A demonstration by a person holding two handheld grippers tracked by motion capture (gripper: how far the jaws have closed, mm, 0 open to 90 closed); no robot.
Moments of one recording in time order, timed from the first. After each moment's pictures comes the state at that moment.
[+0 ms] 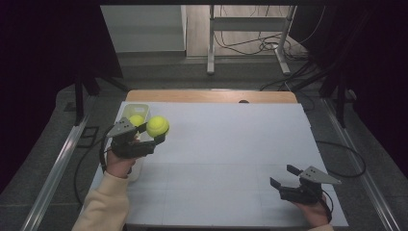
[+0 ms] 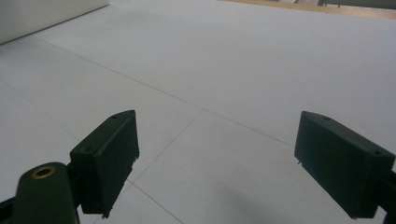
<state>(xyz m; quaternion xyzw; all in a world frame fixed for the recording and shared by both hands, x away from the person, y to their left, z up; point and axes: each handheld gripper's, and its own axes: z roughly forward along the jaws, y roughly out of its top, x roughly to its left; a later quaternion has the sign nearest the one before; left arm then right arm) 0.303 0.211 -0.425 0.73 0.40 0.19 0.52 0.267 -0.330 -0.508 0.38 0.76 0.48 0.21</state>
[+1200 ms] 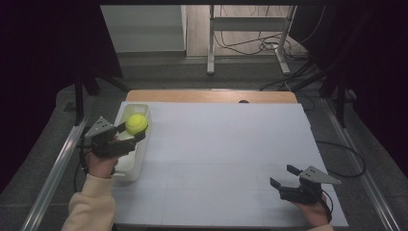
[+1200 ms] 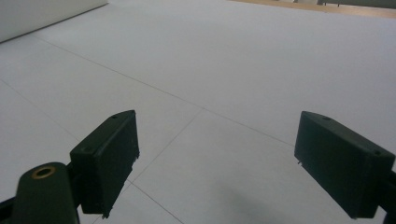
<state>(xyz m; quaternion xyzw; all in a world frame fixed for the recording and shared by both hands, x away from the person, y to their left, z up) 0.297 0.259 -0.430 0.70 0.45 0.22 0.51 0.267 -0.329 -0.508 0.38 0.76 0.48 0.21</state>
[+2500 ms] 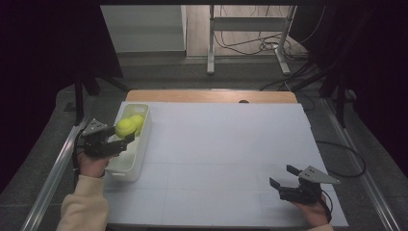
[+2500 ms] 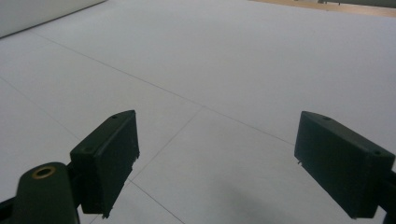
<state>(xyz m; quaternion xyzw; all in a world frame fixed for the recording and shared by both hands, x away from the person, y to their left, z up) 0.307 0.285 -0.451 0.71 0.51 0.22 0.44 0.267 -0.328 -0.509 0.38 0.76 0.48 0.21</state>
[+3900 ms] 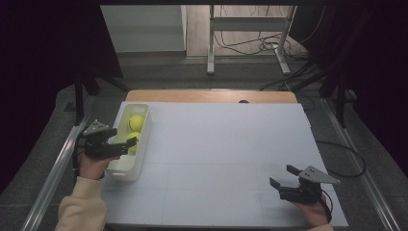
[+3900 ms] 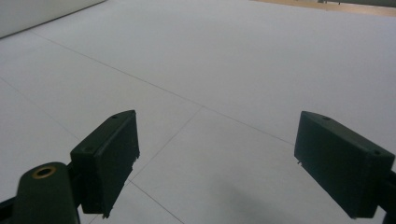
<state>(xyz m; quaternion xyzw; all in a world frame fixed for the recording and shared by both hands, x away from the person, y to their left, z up) 0.303 0.284 -0.450 0.71 0.51 0.19 0.44 0.268 -0.329 -0.509 0.38 0.76 0.48 0.21</state>
